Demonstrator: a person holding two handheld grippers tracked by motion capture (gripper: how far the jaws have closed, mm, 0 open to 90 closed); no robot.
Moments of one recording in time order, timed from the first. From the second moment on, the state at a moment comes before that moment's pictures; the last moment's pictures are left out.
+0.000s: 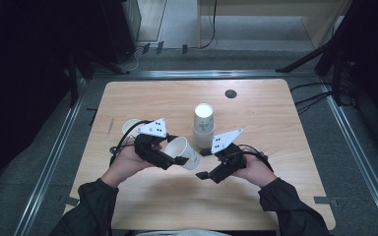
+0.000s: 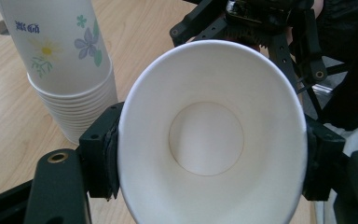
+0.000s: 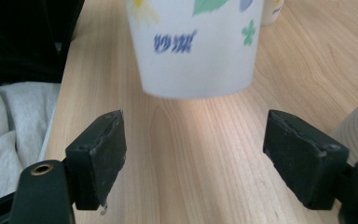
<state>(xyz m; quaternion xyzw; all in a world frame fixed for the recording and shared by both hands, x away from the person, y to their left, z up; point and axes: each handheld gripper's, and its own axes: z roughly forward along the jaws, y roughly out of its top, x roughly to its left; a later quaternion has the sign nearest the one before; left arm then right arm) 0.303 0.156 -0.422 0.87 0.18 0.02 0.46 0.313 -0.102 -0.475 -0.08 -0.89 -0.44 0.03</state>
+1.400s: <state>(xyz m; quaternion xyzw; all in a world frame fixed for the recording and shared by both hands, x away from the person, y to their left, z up) 0.300 0.196 -0.442 0.91 0.18 0.03 0.37 0.336 -0.163 -0.458 -0.18 -0.86 -0.48 -0.05</state>
